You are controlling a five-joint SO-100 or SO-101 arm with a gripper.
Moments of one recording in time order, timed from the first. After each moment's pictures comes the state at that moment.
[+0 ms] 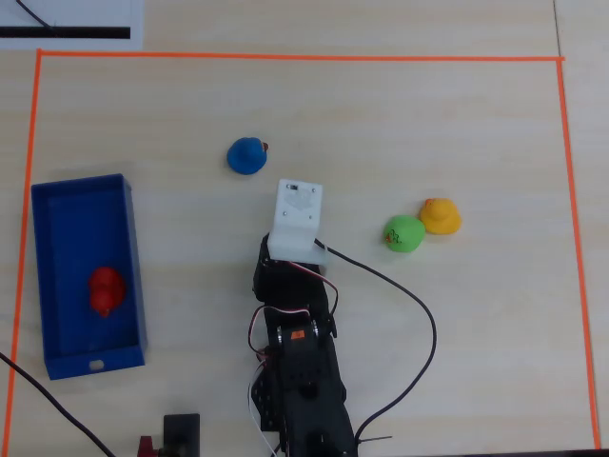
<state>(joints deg) -5.3 189.5 178.6 54.7 -68.6</state>
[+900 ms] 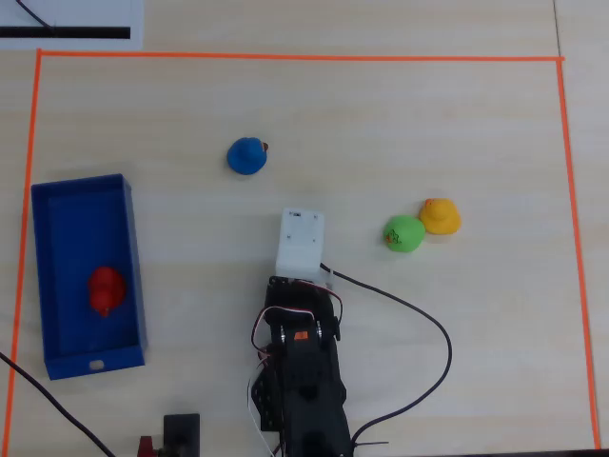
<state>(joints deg) -2.1 190.4 178.5 74.0 -73.9</state>
